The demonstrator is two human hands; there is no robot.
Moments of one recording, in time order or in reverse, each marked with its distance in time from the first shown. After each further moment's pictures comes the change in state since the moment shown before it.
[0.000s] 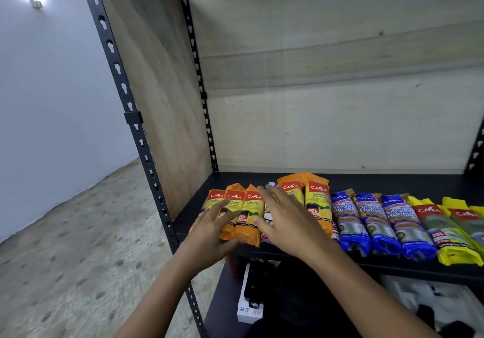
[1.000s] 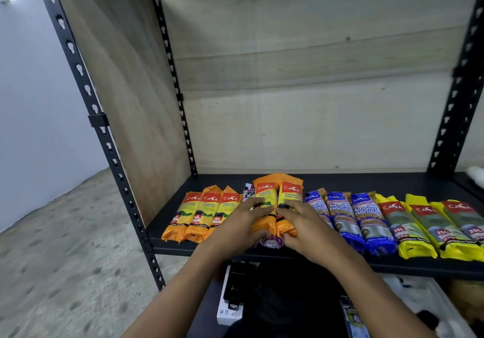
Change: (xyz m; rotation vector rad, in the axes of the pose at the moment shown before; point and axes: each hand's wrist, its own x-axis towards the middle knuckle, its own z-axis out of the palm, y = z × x) left_hand 0.070 0.096 0.040 -0.093 -0.175 0.146; right_hand -0.036 0.099 -0.007 -0.015 -0.082 0.086
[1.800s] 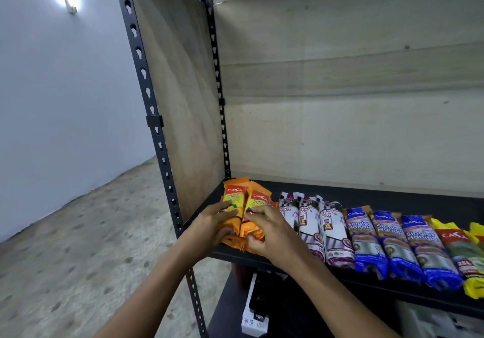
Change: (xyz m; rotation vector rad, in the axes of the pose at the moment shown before) left_hand -0.084 -0.115 -0.062 0.137 0.169 -0.126; right_hand 0.066 -0.102 0.066 0.230 0.186 -0.334
